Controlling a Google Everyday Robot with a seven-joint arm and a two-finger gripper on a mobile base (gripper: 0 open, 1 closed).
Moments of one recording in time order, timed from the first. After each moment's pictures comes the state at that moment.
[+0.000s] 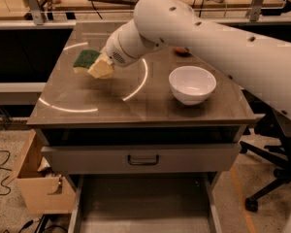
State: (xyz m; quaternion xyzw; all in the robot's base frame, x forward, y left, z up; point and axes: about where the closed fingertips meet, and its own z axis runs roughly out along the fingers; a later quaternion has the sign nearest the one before) arm 0.657 0.120 0.898 -0.54 0.71 0.14 0.42
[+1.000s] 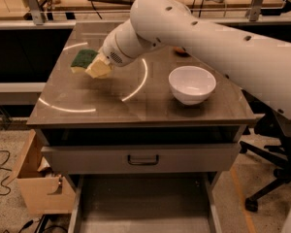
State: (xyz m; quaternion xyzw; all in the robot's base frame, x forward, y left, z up) arm 0.656 0.131 0.899 -0.55 0.71 0.15 0.42
